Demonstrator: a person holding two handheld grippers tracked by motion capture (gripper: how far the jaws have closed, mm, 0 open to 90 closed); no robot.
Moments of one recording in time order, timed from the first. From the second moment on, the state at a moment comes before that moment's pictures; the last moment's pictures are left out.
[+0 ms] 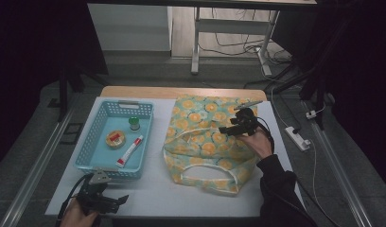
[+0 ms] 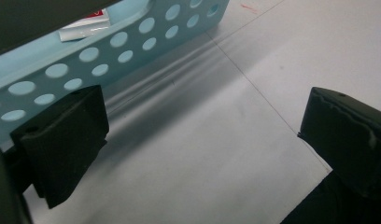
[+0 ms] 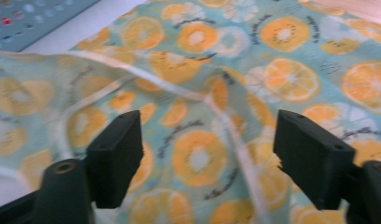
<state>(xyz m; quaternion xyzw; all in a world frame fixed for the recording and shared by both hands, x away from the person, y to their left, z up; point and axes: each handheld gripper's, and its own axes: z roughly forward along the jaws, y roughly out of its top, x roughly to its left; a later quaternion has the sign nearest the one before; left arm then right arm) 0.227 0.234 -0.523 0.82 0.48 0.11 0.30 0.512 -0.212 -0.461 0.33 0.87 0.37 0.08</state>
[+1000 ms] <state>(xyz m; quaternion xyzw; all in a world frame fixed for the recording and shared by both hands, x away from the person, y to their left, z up) 0.227 0.240 -0.522 0.81 0.48 0.10 0.32 0.447 -0.176 -0.516 0.25 0.92 0.31 0.07</state>
